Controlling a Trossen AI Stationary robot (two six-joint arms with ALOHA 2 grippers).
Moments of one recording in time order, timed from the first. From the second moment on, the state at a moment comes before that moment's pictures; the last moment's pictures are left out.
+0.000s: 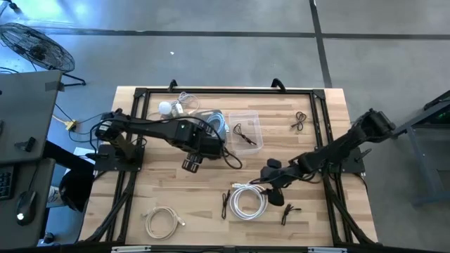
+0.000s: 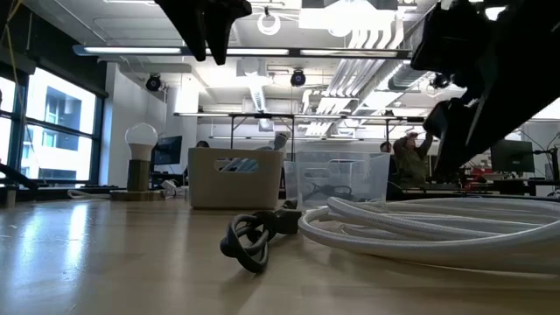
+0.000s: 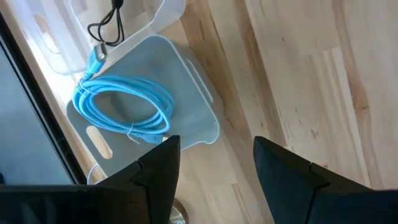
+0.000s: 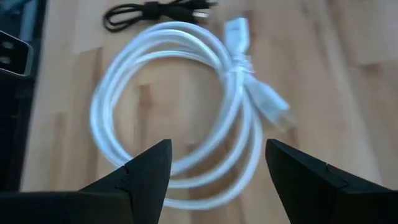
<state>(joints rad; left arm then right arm) -0.16 1.74 1.76 -1.39 -0.28 0.22 0.44 1.46 0.67 -0.07 0.07 0.60</state>
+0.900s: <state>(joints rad) -0.34 1.74 1.76 -1.30 -0.38 0.02 0.47 1.64 0.67 0.04 0.07 0.64</state>
